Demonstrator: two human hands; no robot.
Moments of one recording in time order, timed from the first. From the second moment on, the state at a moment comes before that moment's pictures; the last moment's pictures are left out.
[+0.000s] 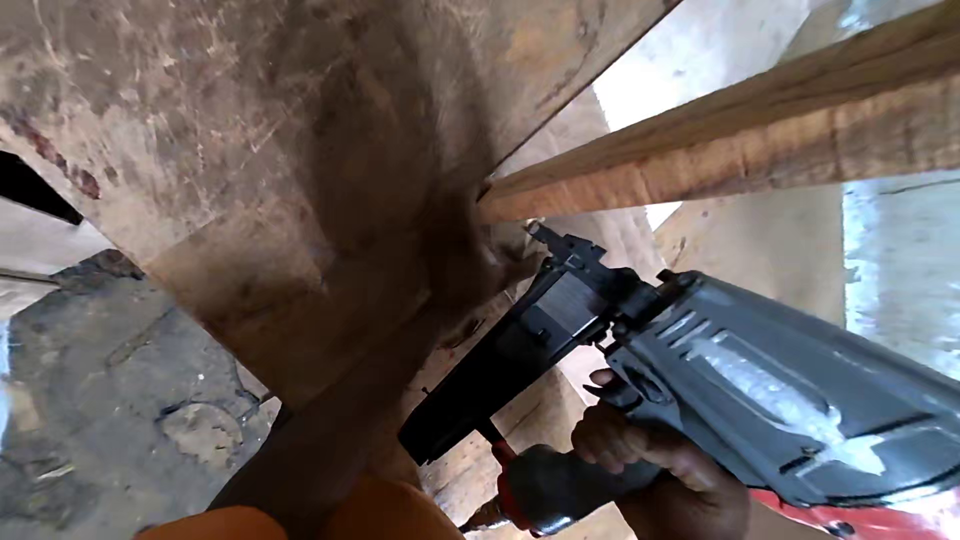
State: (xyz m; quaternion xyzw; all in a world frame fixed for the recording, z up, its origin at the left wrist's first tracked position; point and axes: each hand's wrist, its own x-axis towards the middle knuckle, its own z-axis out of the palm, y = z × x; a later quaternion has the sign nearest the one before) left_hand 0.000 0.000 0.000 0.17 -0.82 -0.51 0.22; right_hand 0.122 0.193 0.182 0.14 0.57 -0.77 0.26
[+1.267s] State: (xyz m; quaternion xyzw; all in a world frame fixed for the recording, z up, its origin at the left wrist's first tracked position) left_hand -0.020 -0.084 0.054 -0.07 -0.78 -0.62 -0.05; right_hand 0.433 0.290 0.084 0.33 0.93 -0.11 0.09
